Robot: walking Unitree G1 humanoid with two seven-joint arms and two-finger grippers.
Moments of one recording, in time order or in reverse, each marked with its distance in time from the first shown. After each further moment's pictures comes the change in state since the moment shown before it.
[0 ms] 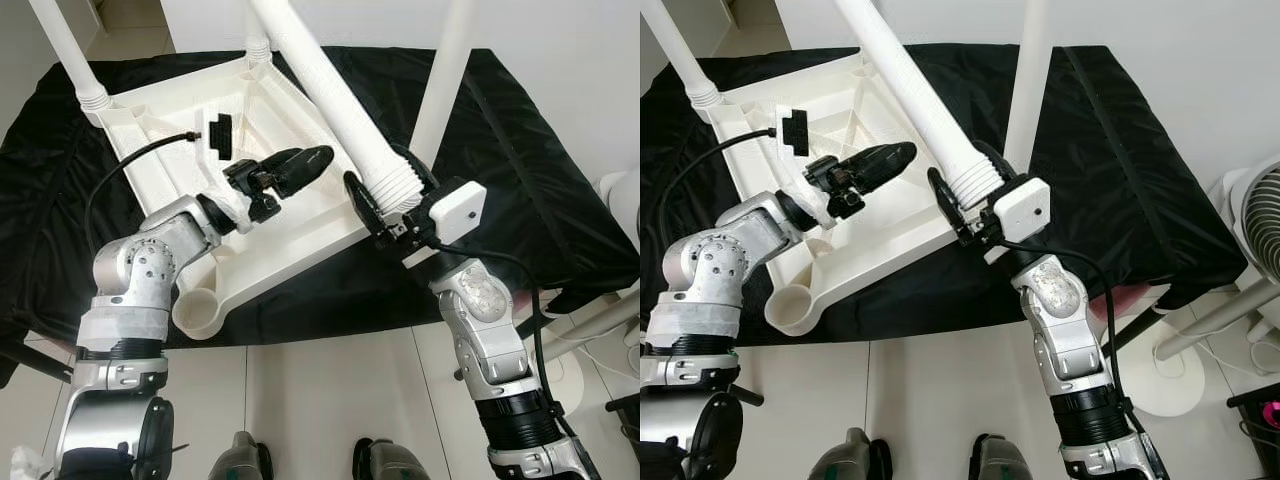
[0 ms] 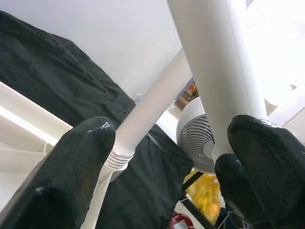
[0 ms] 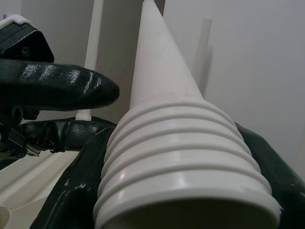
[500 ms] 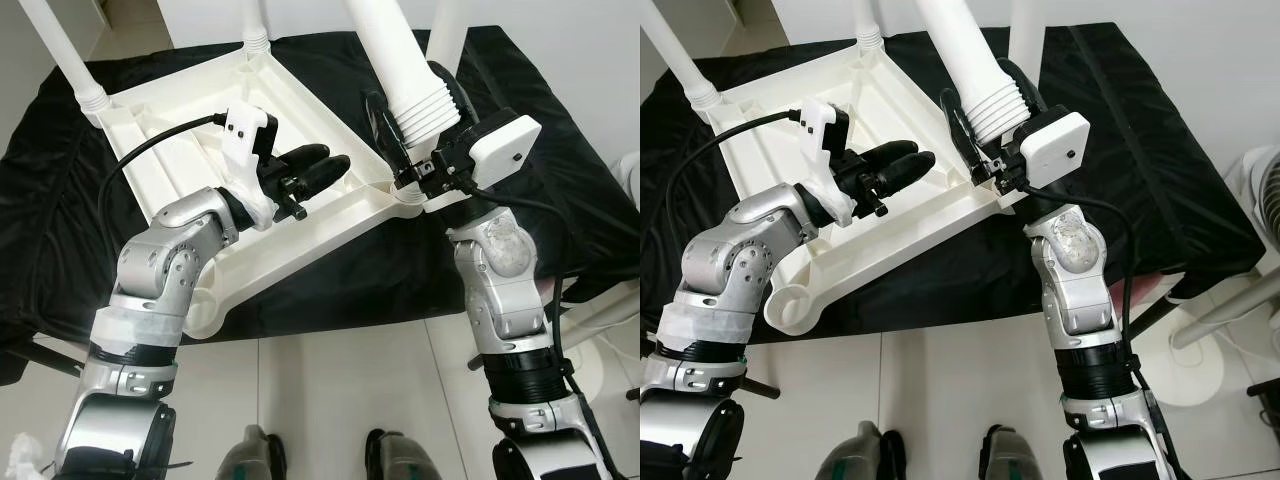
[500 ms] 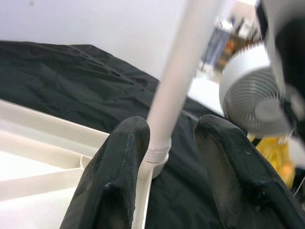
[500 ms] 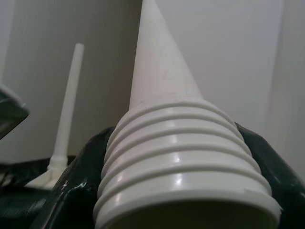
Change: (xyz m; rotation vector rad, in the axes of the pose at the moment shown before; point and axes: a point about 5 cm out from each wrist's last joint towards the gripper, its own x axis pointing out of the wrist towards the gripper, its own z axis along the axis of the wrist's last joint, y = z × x) left arm 0.016 -0.013 -0.002 0.347 0.073 0.031; right arm 0.024 -0.019 0.028 -0.052 -0.149 -0.037
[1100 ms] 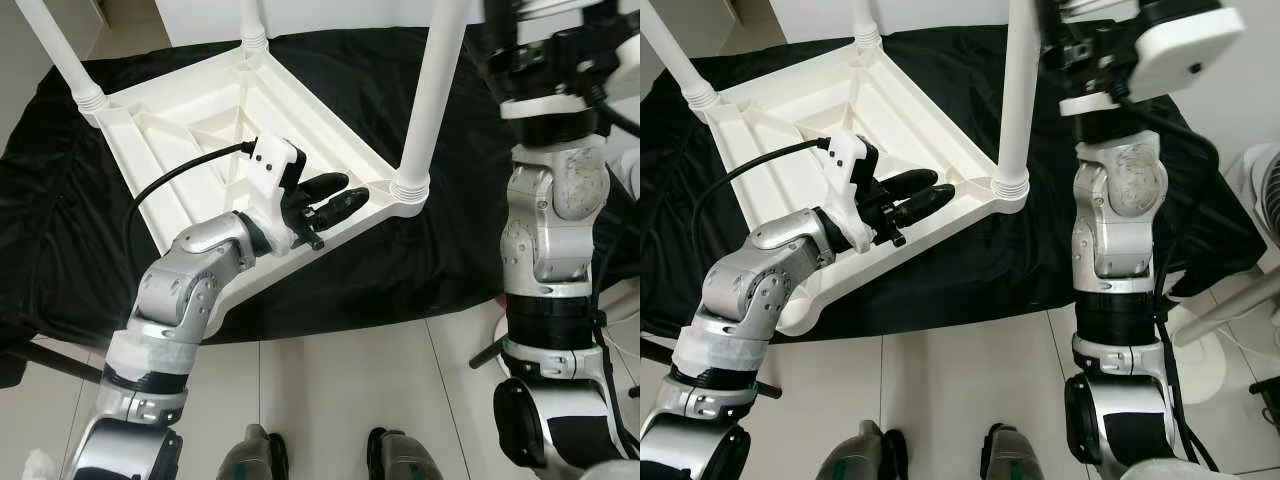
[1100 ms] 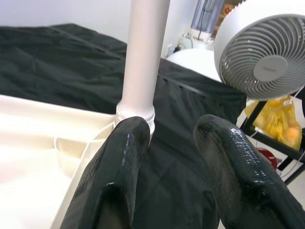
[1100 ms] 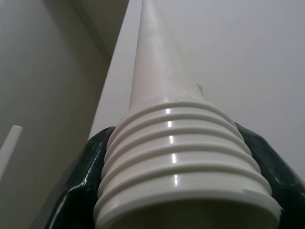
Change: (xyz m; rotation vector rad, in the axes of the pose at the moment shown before) left arm 0.007 -0.026 -0.017 0.111 0.071 -0.056; right arm 0.042 -0.046 0.069 -0.162 -0.350 -0.147
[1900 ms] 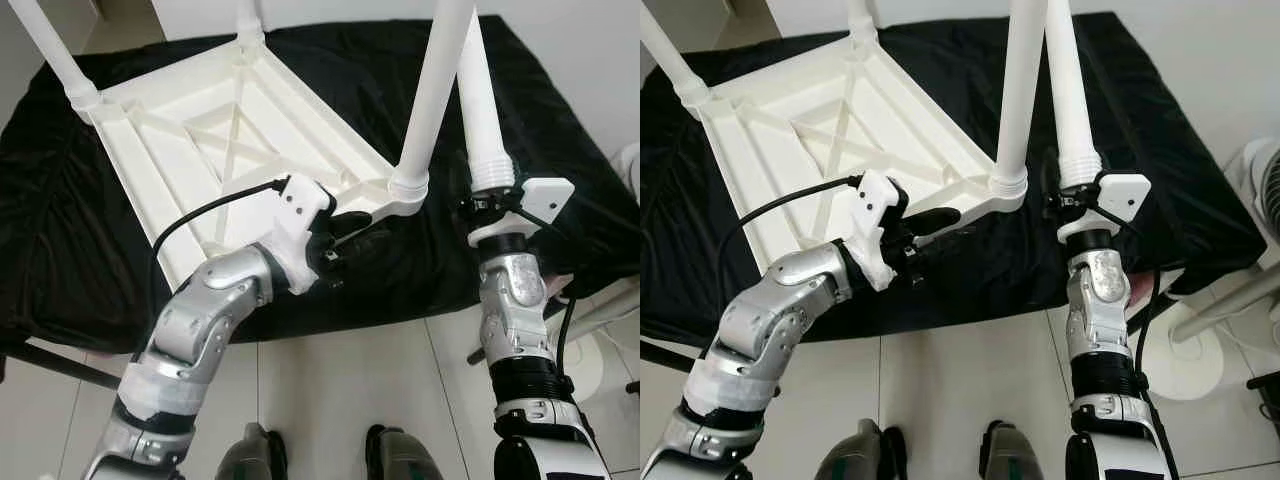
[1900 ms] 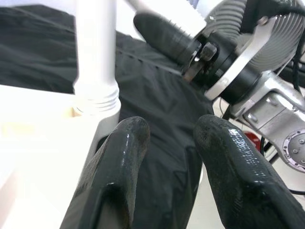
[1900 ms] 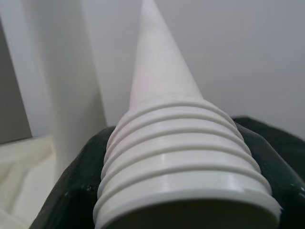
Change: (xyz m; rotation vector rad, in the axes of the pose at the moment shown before) left arm 0.000 -0.029 -0.018 0.009 0.036 -0.055; right arm -0.119 -0.019 -0.093 0.120 0.537 -0.264
